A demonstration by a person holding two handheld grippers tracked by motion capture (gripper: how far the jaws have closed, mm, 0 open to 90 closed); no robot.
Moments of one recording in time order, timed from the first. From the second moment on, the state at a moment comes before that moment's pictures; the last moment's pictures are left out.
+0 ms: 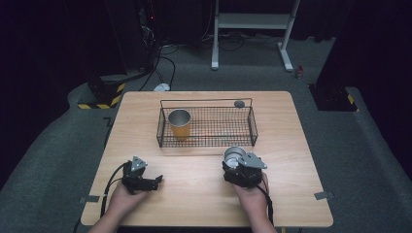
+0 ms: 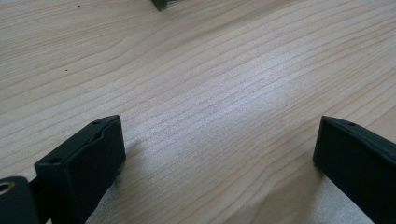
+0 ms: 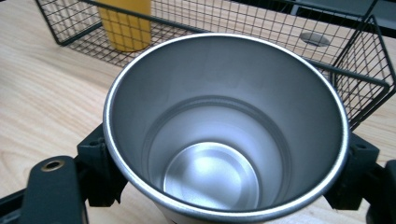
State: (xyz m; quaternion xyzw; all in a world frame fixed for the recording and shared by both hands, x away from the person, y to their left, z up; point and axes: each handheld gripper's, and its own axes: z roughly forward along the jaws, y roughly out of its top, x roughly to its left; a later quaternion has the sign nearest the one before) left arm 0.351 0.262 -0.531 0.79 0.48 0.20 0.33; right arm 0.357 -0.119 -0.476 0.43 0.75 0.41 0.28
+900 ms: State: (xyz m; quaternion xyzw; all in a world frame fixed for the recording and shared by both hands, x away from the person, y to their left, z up) left arm 0.353 0.261 -0.530 0.78 0.48 0.21 0.33; right arm 0.390 -0.112 -0.438 0.46 0.72 0.42 0.30
